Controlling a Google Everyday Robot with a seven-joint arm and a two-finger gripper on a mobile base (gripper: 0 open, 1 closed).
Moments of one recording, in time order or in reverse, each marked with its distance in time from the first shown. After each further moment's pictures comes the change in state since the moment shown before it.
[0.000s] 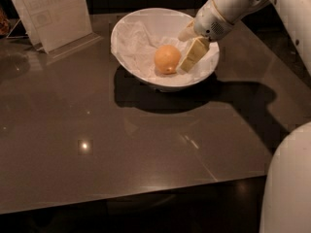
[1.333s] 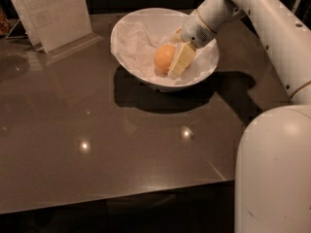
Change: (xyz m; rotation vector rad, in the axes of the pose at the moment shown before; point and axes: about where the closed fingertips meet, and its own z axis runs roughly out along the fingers) arm -0.005 -0.017 0.048 -0.079 -0.039 0.005
